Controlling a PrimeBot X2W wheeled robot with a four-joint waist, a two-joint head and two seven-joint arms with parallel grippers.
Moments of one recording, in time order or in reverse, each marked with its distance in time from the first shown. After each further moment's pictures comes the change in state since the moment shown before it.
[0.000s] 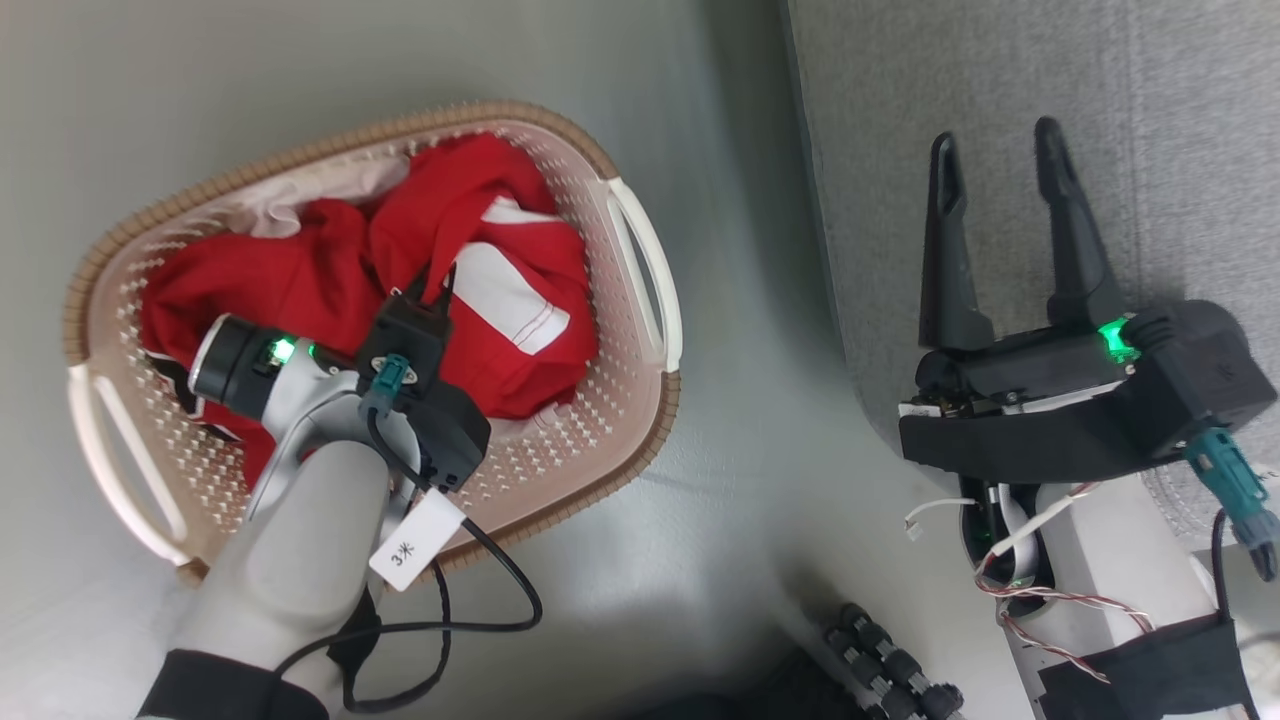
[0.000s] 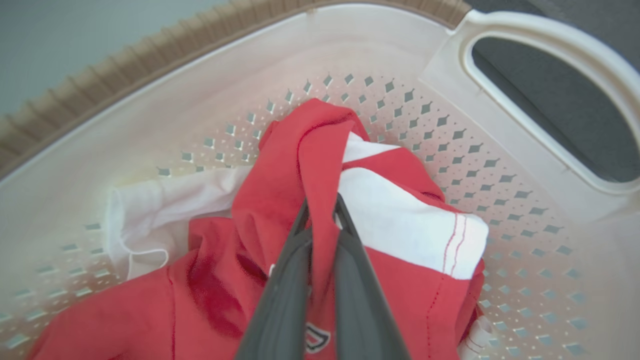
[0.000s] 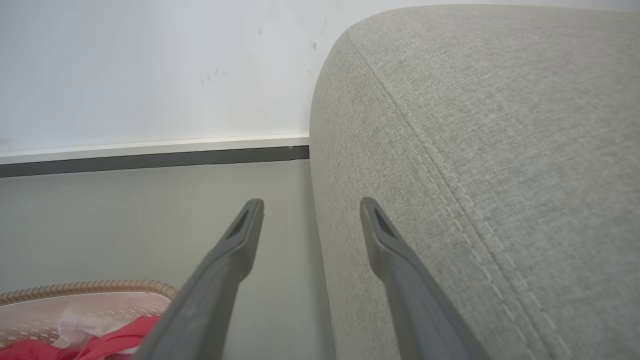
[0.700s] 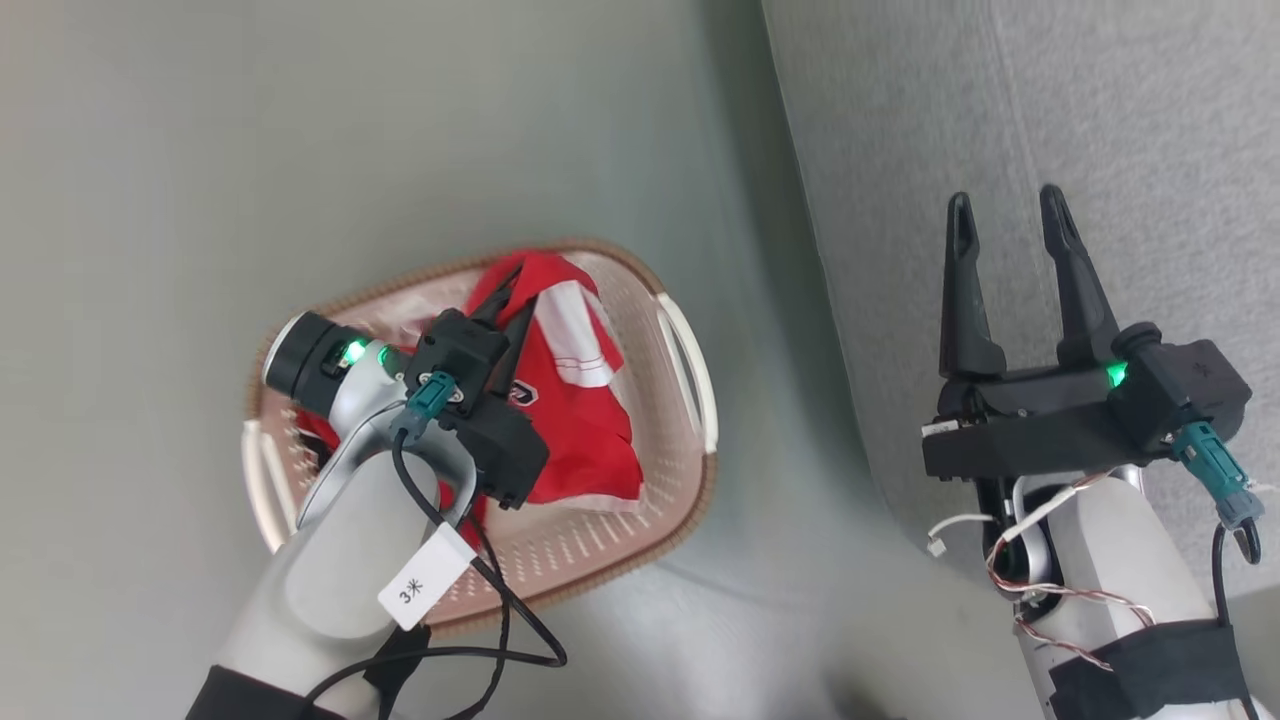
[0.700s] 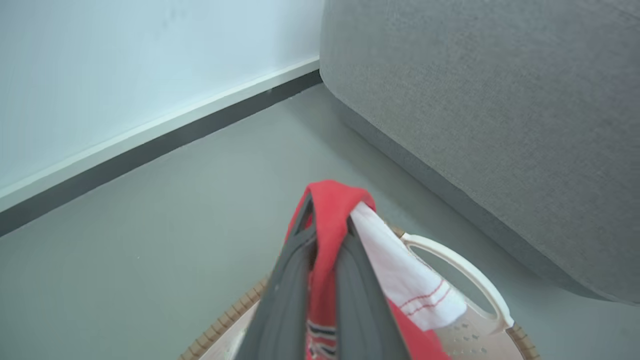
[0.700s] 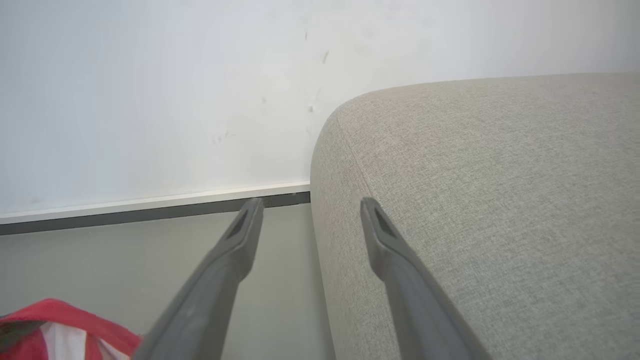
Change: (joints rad) left arm 0.055 -0.036 -0.039 -0.139 -0.067 -0.104 -0.006; right arm 0.014 -0.002 -0.065 0.173 0.008 0.029 0.001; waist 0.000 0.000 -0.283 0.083
